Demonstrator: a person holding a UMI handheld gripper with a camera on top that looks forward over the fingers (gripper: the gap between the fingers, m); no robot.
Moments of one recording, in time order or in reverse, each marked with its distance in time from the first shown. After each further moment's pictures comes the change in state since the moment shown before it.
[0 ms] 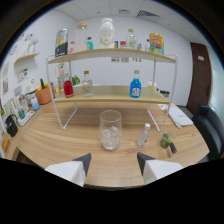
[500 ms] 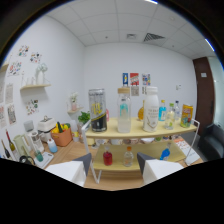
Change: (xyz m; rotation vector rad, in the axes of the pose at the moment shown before) arm -0.147 -0.240 -0.048 0.302 -0.064 0.011
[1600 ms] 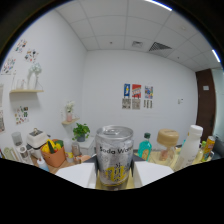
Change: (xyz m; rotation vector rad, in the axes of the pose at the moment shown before) arm -0.051 -0.107 0.160 0.103 0.049 -0.067
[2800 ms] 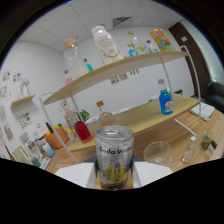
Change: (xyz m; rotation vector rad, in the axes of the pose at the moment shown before) arm 0.094 0.269 -0.097 -0.144 -0.059 0.409
